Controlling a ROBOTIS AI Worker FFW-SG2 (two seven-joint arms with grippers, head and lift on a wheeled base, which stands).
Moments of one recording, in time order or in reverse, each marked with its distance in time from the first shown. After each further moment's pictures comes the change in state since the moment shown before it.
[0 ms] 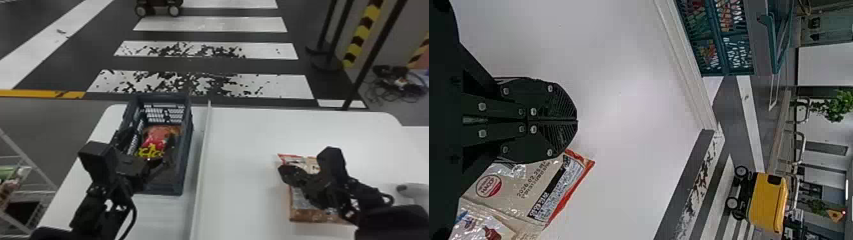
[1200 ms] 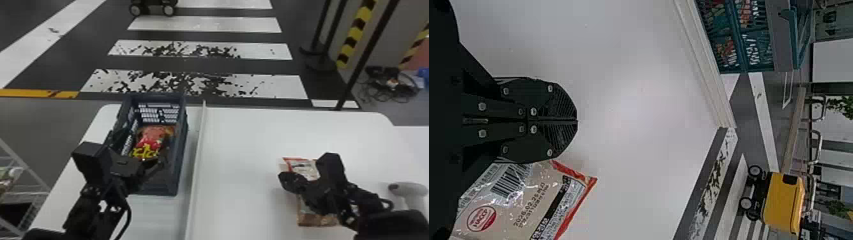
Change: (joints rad) left arm -0.002 0.001 -0.003 0.003 0.001 0.000 0.000; right arm 0.024 0.000 -0.030 -0.009 0.025 0.014 0.029
